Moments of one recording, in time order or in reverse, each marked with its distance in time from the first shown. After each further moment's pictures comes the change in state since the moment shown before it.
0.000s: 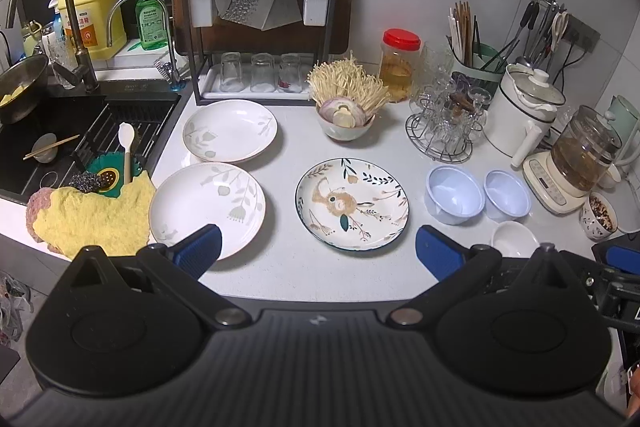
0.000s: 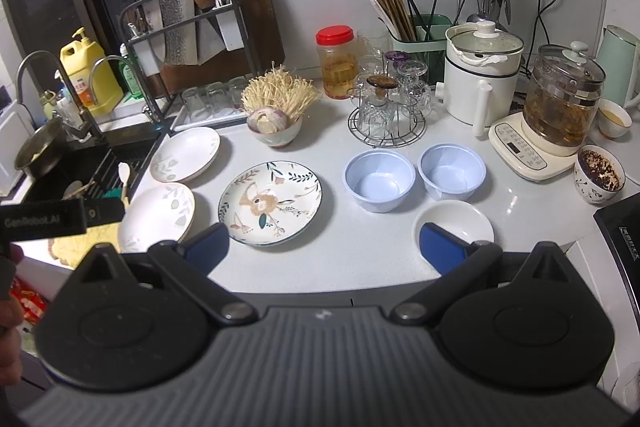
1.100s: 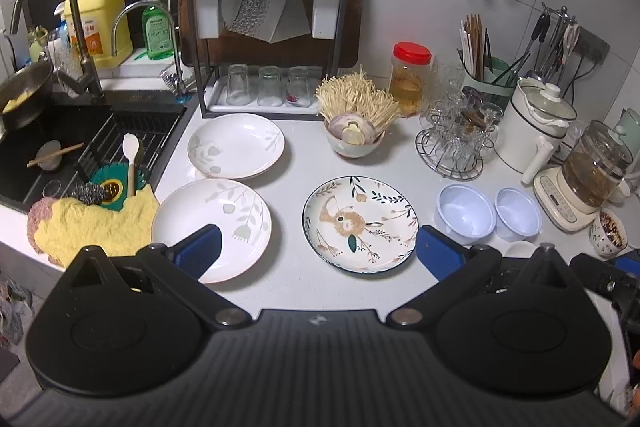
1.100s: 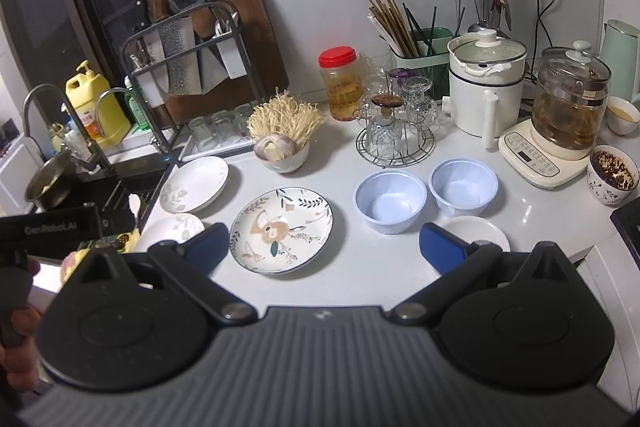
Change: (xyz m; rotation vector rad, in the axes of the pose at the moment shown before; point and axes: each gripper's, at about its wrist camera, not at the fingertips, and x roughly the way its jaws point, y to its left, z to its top) left arm 0.016 -0.002 0.014 0.008 -0.040 0.031; right arm 0.009 -0.008 0.004 0.067 -0.072 0.037
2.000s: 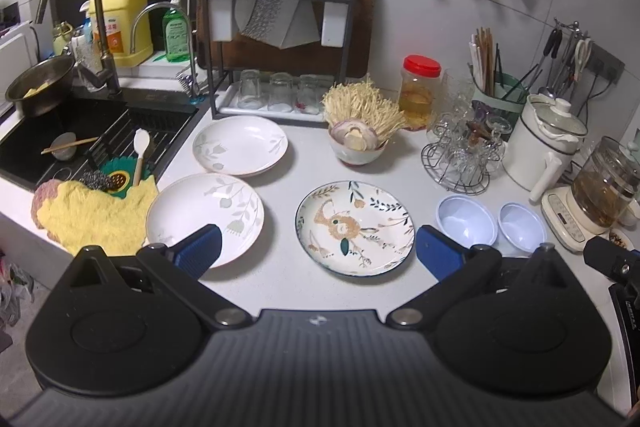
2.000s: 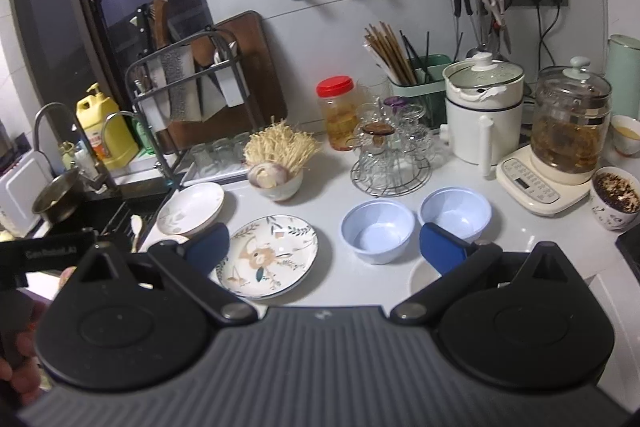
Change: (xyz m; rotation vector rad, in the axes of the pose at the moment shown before) left arm -0.002 -0.032 -0.034 -0.080 -0.059 0.061; right arm 0.001 -0.045 -0.009 -0.019 -0.112 0.067
